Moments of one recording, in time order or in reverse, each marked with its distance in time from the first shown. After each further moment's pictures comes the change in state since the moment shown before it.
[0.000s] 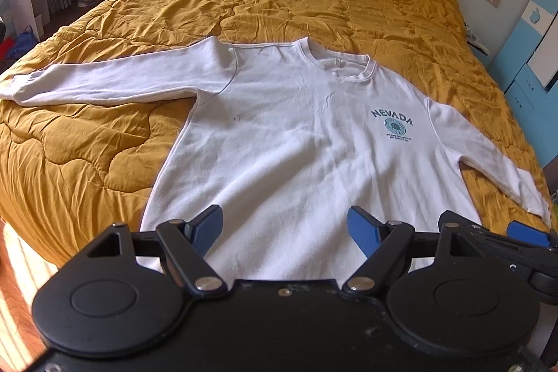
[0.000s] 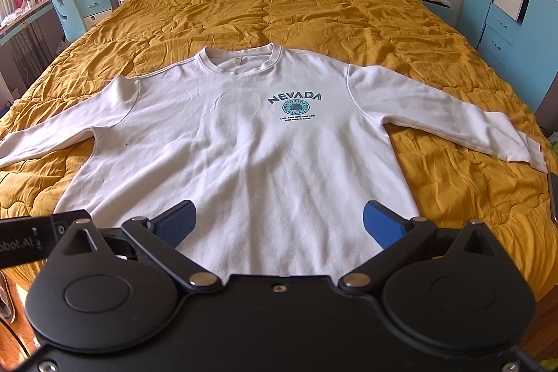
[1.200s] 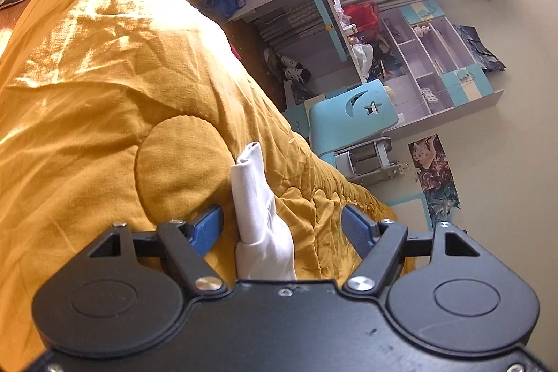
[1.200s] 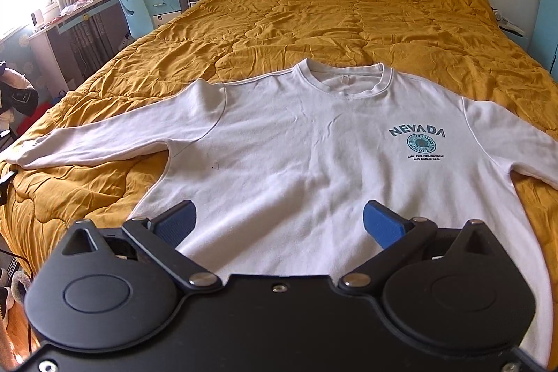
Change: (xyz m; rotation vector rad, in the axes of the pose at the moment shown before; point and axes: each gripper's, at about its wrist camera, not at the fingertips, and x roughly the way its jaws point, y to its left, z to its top) left arm 0.053 0.461 0.044 -1.154 -0.693 -0.076; right arm 0.067 0.100 0.023 -0.090 -0.060 0.210
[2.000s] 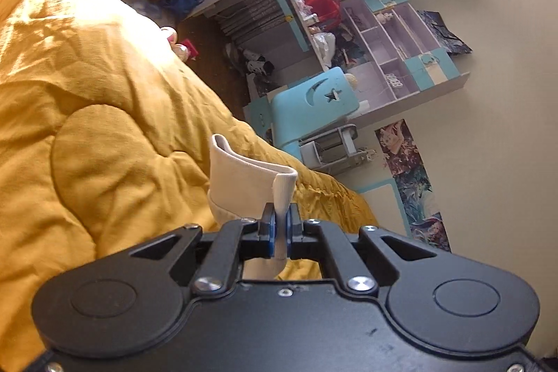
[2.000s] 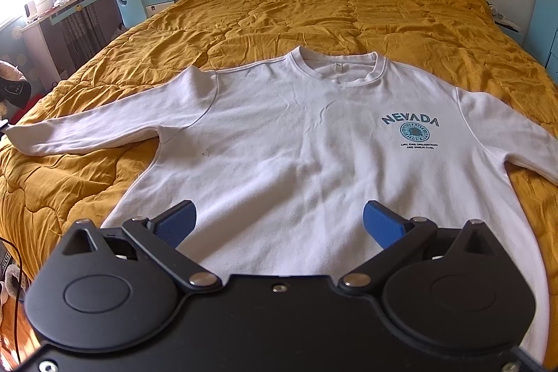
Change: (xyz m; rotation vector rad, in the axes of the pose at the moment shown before) left arm 0.009 -0.049 -0.018 0.084 0.045 -0.143; right arm 0.001 -0.005 -0.007 -0.002 0.024 -0.029
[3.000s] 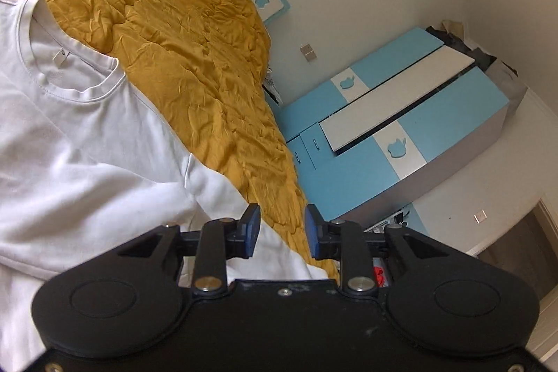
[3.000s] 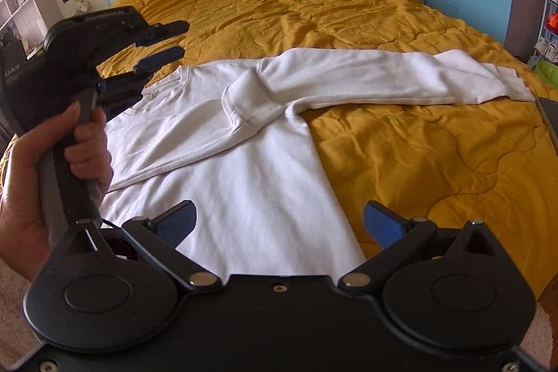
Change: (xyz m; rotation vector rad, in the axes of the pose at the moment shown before) left arm 0.045 -0.232 -0.533 0.436 1.027 -0.529; right arm -0.048 -0.210 -0.051 0.411 -0.047 -0.218
